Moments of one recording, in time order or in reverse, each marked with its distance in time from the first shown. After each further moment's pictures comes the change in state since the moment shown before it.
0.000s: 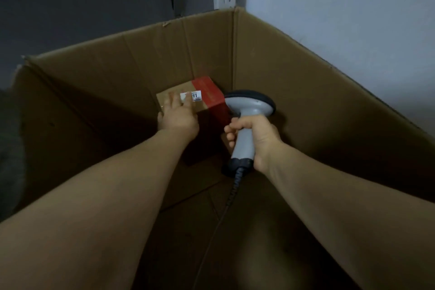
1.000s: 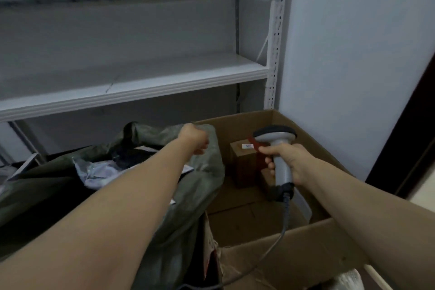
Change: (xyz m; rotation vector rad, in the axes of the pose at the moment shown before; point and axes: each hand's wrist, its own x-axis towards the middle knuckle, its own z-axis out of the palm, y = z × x) left_hand -0.357 -0.092 -0.274 -0.909 0.139 -0.220; right_hand -0.384 -0.009 0.045 -0.381 -0.092 -0.203
